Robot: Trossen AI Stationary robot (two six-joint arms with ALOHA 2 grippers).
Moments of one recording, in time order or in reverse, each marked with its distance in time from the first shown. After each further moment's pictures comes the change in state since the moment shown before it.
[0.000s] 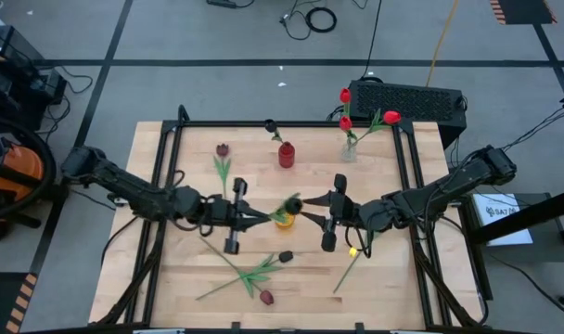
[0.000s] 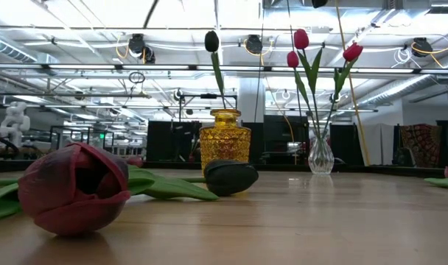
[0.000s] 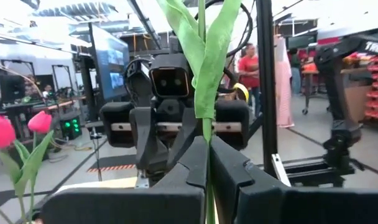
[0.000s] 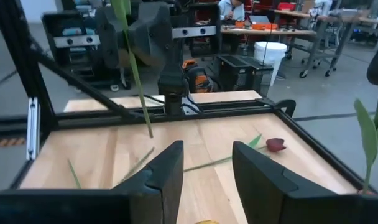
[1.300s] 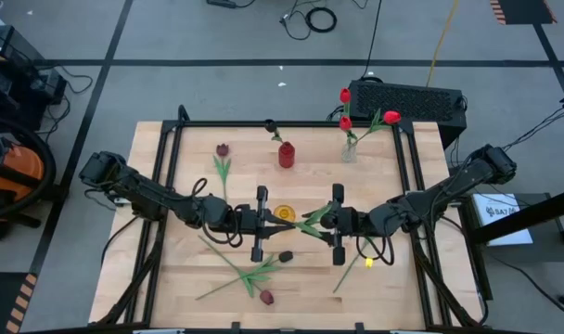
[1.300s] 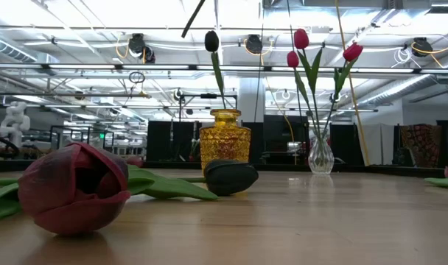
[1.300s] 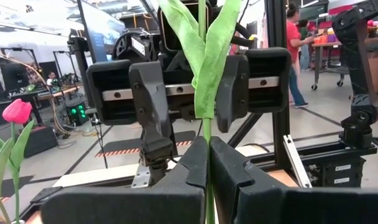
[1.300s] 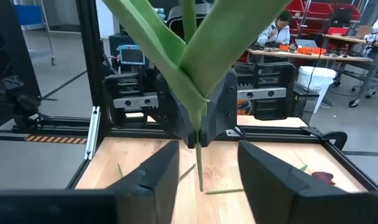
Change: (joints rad) left arm 0.007 0.231 0.187 -0.045 -0.023 0.031; right arm 0.060 -0.008 0.000 0.102 -0.129 -0.087
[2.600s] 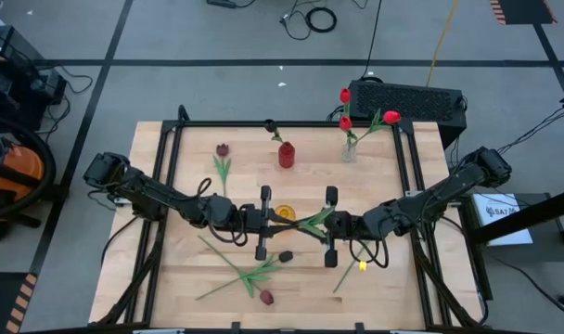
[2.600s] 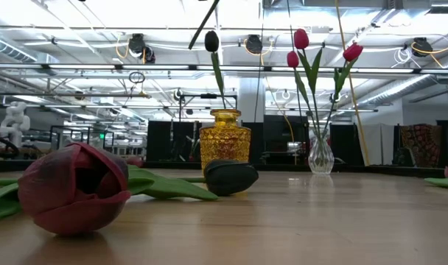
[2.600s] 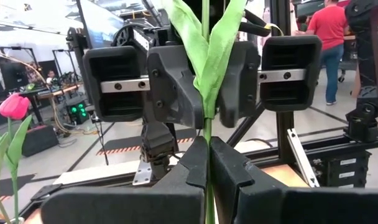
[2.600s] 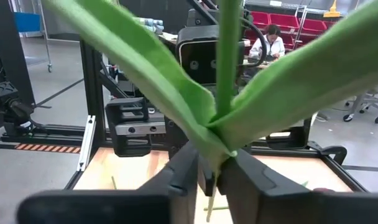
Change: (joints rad) left arm 0.026 0.040 -0.001 0.030 0.024 0.006; right arm -0.004 0.074 0.000 0.136 0.006 -0.060
